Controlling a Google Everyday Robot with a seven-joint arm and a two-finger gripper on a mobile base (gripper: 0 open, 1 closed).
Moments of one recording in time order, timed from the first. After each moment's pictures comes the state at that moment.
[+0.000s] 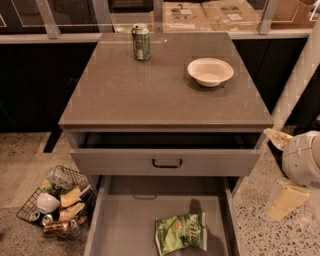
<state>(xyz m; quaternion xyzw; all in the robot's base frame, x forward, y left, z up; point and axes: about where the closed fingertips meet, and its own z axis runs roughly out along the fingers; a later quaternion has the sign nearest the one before) 0.402 -0.241 0.809 -0.61 0.75 -0.02 0.23</state>
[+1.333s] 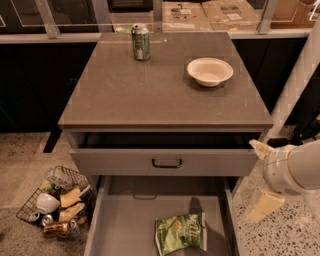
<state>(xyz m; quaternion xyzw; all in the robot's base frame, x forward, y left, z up) 0.414 -0.227 0.753 -0.60 0.76 0.01 0.25</state>
